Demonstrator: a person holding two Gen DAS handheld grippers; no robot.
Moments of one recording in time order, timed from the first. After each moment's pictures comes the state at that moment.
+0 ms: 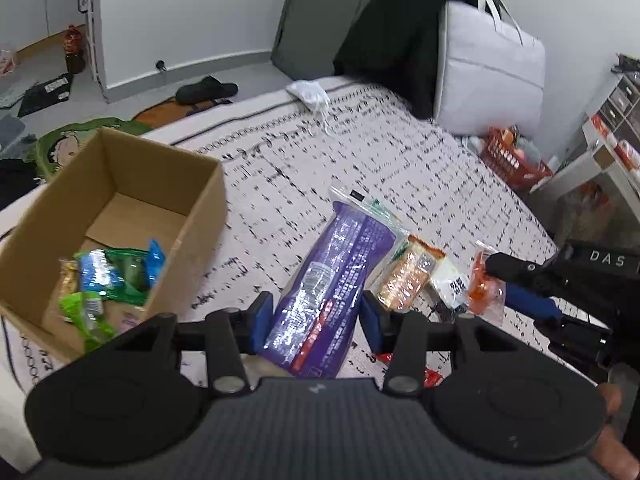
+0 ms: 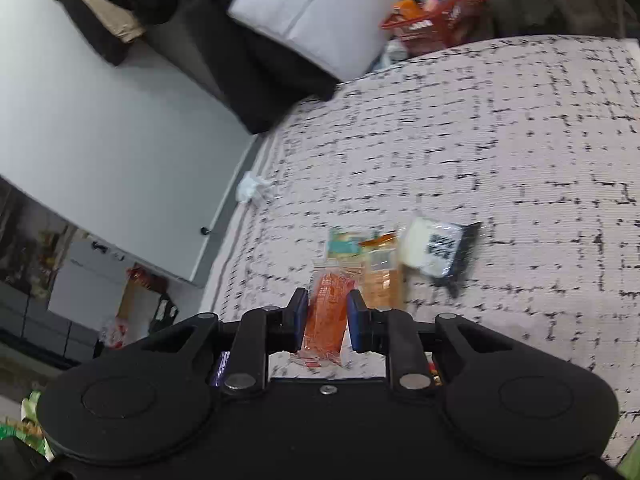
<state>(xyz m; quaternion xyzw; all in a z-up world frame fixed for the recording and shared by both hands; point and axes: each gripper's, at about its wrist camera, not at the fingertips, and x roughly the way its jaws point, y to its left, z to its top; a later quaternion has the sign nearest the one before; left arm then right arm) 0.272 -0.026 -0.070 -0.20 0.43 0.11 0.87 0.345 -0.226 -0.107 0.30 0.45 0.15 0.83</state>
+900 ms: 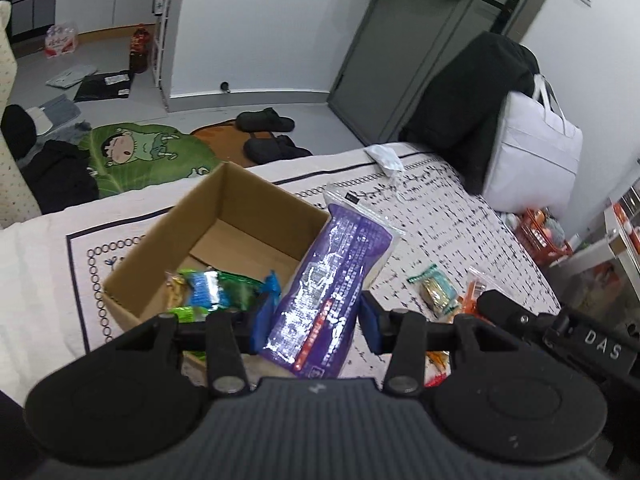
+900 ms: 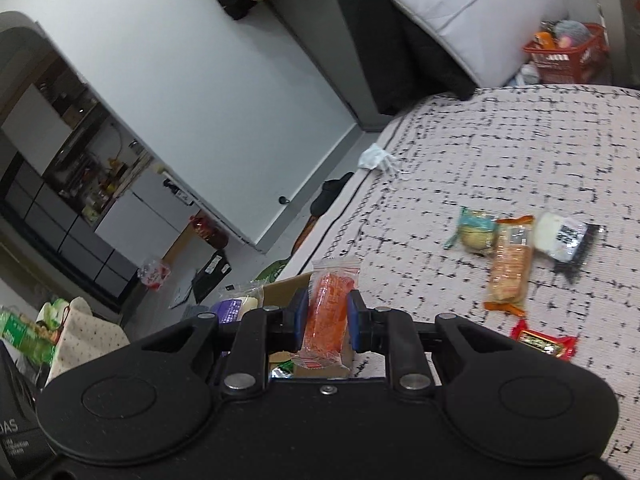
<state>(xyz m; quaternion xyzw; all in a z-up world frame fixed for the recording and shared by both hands) 0.204 0.058 -0.037 -0.26 0.37 0.18 0.87 0.281 -0.137 -0.069 0.22 0.39 0.28 0.85</state>
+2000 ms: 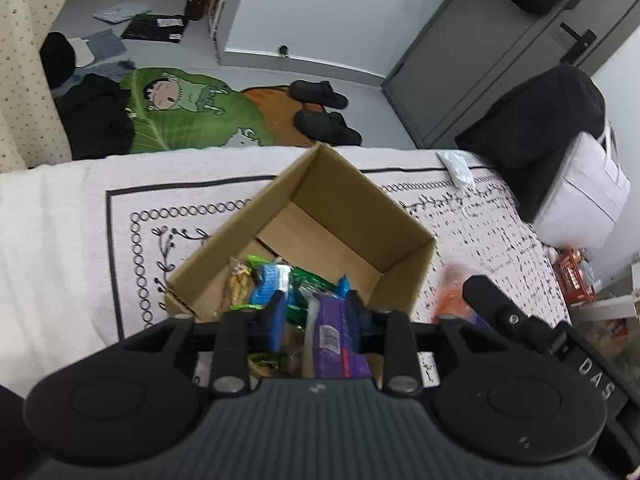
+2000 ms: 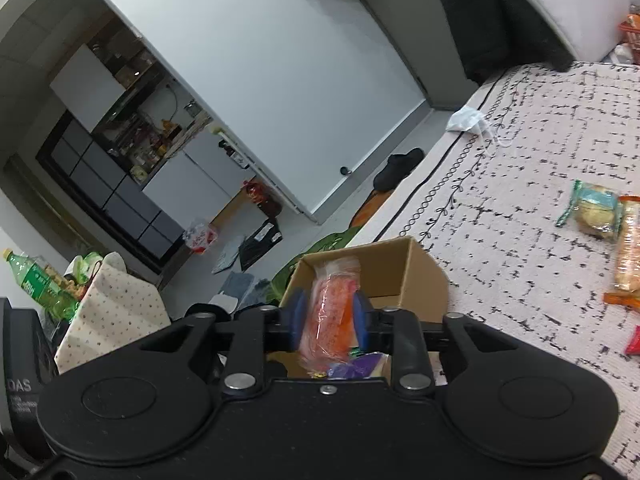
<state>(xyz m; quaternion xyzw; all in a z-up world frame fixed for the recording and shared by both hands) 0.194 0.136 -0.072 -0.34 0.39 0.23 0.82 0.280 -0.052 -0.097 0.20 0.39 0.37 0.82</state>
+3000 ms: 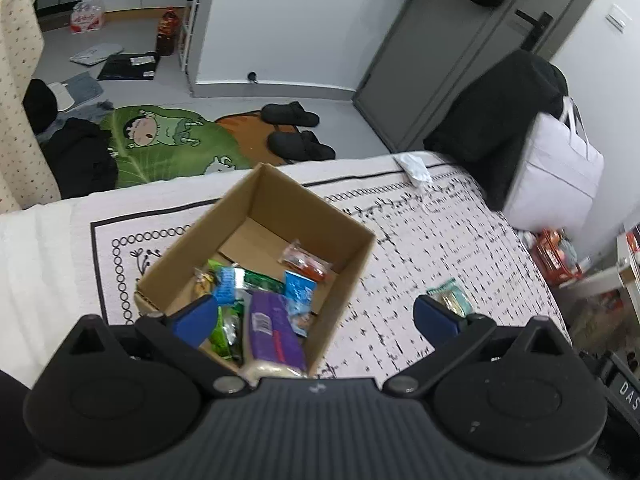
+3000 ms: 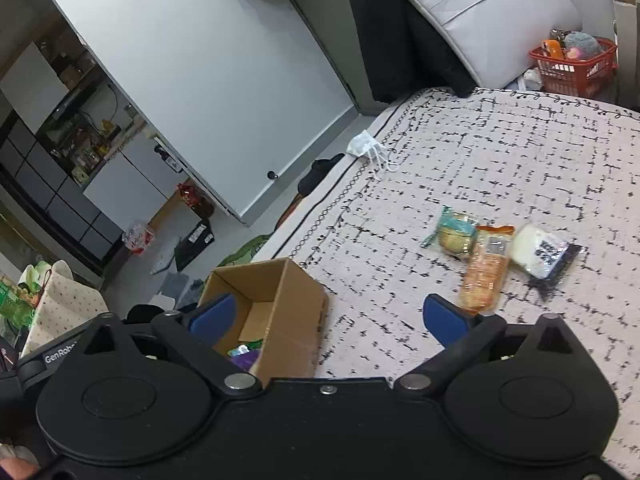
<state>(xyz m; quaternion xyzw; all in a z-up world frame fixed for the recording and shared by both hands) 0.200 0.079 -0.031 -0.29 0.38 0.21 0.85 0.295 -0.152 -0.066 0.16 0.42 0.28 0.85</state>
